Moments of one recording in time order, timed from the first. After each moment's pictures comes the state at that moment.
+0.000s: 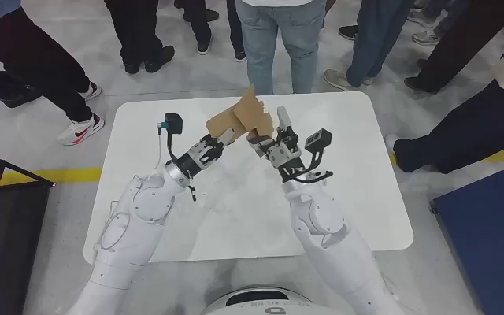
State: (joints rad) left arm 1.37 -1.20 -1.27 -1.62 0.40 -0.56 -0.28; right arm -1.49 -1.42 1.05 -1.82 0.46 -0.14 -0.05
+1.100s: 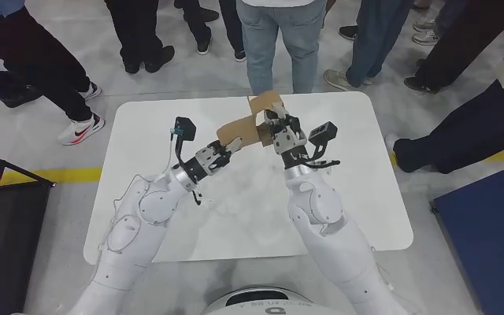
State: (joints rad) left arm 1.37 -1.19 -1.23 -1.62 0.57 -0.59 -0.25; right arm -1.44 -1.45 1.07 -1.80 0.52 -0.17 -0.14
